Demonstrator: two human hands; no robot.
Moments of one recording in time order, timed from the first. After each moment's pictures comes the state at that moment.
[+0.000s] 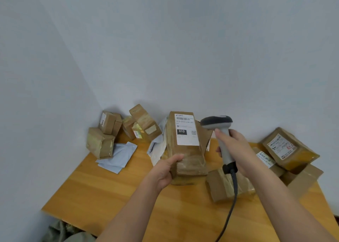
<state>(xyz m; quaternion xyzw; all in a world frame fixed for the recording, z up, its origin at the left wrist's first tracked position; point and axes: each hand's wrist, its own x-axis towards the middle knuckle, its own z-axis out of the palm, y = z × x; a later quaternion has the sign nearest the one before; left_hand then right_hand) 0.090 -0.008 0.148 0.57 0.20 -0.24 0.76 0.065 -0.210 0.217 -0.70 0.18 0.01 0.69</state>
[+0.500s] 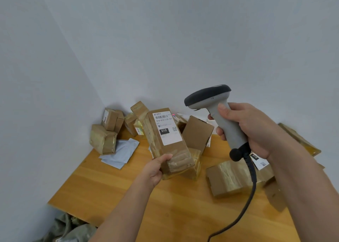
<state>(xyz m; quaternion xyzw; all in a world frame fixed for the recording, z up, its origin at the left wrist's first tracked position) 0.090 0.013 0.133 0.55 0.28 -0.15 0.77 0.031 -0.223 0.307 -0.69 0.03 0.07 0.72</state>
